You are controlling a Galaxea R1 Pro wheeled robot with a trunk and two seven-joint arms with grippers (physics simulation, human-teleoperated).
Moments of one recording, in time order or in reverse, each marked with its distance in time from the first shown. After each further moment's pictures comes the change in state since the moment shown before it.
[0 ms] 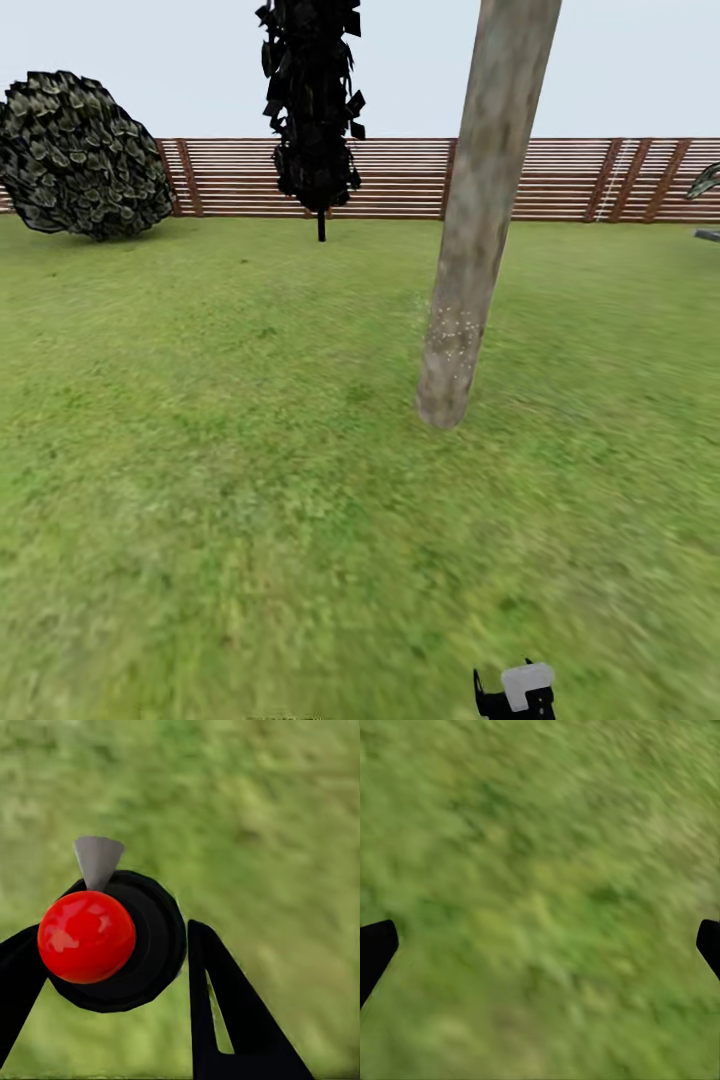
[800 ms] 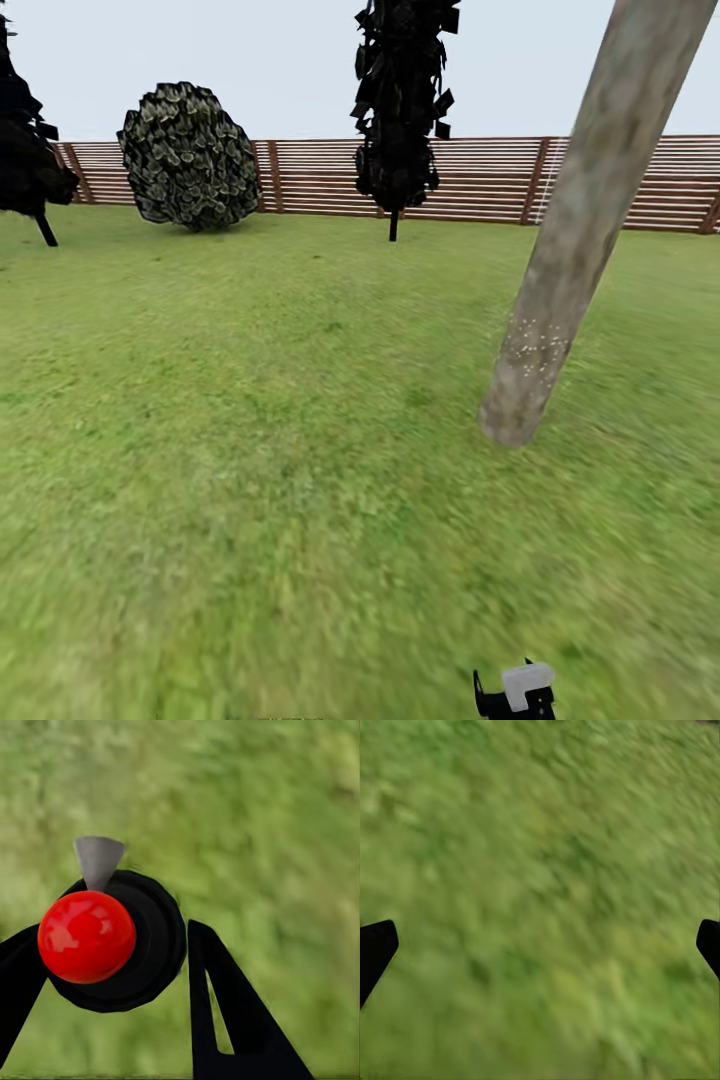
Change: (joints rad) left arm 0.000 -0.001 -0.004 0.000 -0.008 0.006 -0.001; right arm 0.000 0.000 0.000 0.000 0.000 0.001 0.000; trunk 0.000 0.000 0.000
